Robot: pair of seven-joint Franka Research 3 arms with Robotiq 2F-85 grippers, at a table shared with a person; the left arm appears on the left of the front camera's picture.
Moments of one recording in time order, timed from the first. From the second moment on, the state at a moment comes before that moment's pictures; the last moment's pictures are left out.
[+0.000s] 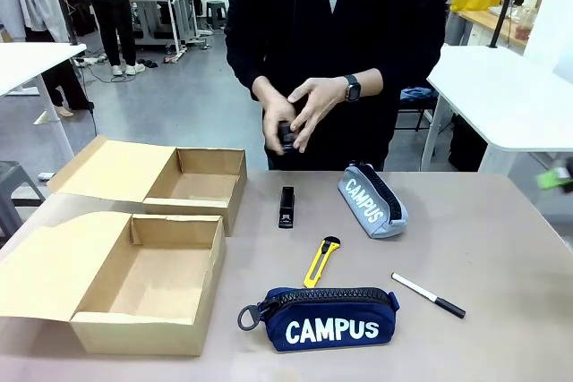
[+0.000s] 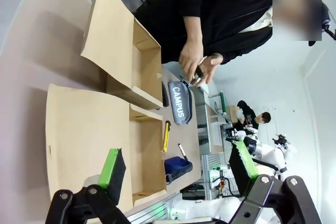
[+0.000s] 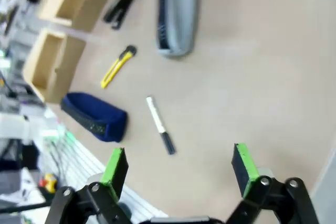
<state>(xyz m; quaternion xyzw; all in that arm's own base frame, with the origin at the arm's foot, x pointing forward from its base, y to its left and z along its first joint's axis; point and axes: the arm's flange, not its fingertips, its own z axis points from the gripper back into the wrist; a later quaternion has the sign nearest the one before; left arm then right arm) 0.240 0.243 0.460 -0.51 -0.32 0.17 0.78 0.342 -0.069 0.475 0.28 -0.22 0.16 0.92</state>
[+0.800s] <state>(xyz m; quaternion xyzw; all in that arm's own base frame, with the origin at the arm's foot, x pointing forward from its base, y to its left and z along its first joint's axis) 0.240 0.243 0.460 -0.51 -0.32 0.17 0.78 0.369 0.055 0.465 0.21 -0.16 0.20 0.94</state>
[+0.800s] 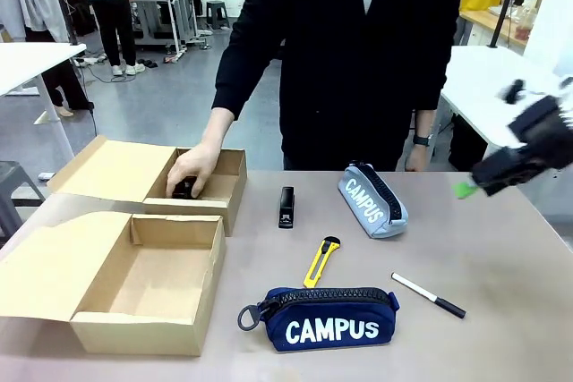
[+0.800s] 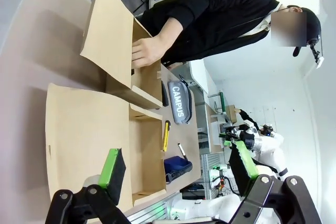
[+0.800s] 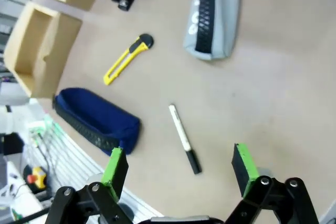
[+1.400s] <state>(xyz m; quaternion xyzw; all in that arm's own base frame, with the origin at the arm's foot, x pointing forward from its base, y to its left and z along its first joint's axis) 0.240 0.243 0.460 -0.51 -0.32 0.17 0.78 0.486 0.163 0.416 0.12 -0.11 0.14 0.98</state>
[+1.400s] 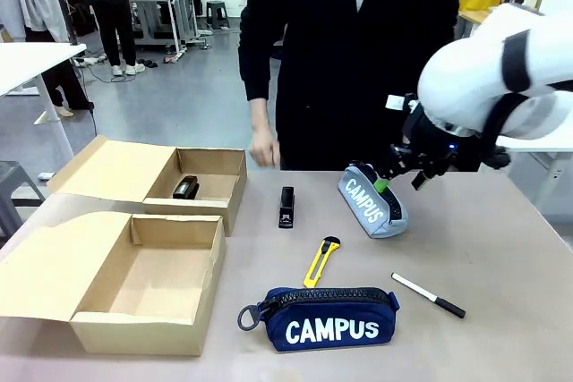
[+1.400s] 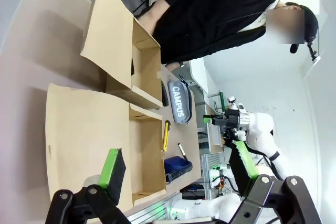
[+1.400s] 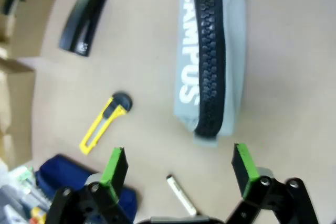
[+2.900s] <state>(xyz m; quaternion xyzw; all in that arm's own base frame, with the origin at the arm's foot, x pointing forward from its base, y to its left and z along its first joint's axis) 0.240 0.244 0.460 -0.51 -0.32 0.17 0.78 0.560 0.185 0.340 0.06 -0.04 0.18 0.98</state>
